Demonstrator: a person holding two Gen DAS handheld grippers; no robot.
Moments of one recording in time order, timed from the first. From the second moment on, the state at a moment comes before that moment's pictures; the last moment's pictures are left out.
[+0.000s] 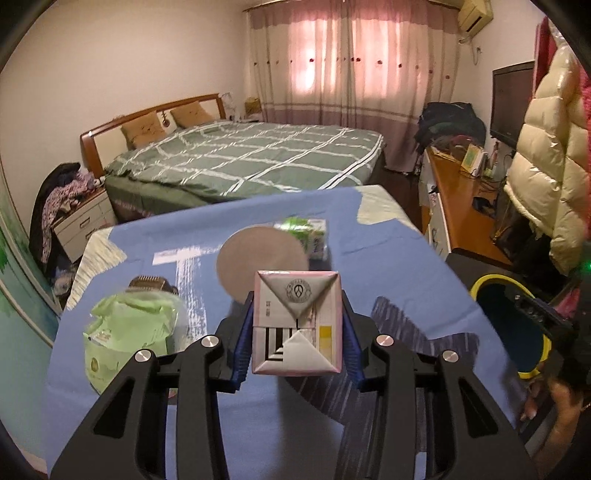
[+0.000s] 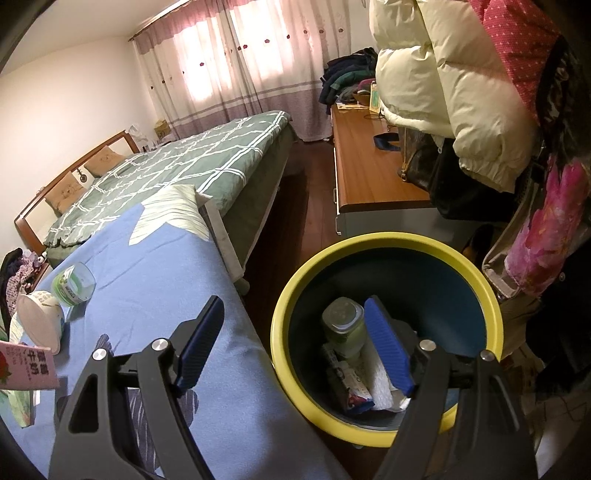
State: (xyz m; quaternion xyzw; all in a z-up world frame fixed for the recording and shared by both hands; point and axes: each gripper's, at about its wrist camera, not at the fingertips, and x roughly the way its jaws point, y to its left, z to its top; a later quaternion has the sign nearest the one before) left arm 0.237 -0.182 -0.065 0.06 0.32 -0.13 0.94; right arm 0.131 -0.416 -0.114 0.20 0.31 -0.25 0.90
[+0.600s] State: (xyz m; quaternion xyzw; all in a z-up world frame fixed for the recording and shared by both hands) left arm 0.230 -0.291 -0.054 0.10 0.32 -0.22 0.92; right arm 0.064 -0.454 -0.097 0.19 0.26 -0.29 0.90
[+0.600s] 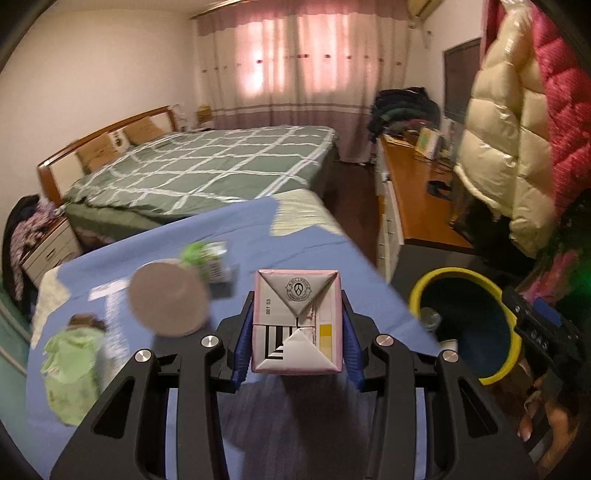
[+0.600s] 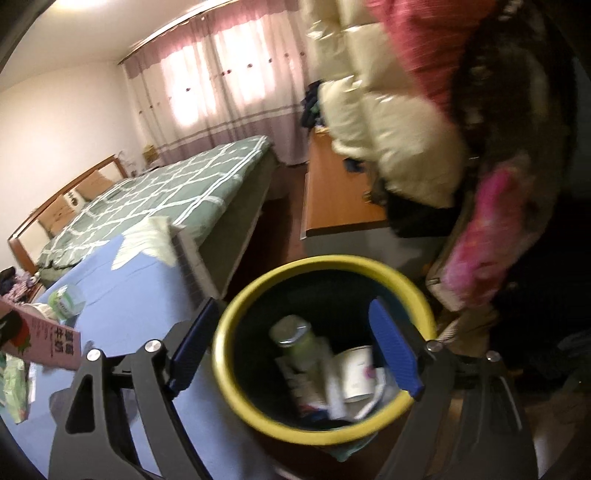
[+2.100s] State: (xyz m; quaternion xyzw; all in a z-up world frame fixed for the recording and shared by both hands) left arm 0.250 -0.086 -0.074 -0.01 0.30 -0.01 0.95; right arm 0.070 -0.403 -0.106 0.13 0.31 -0.23 0.91
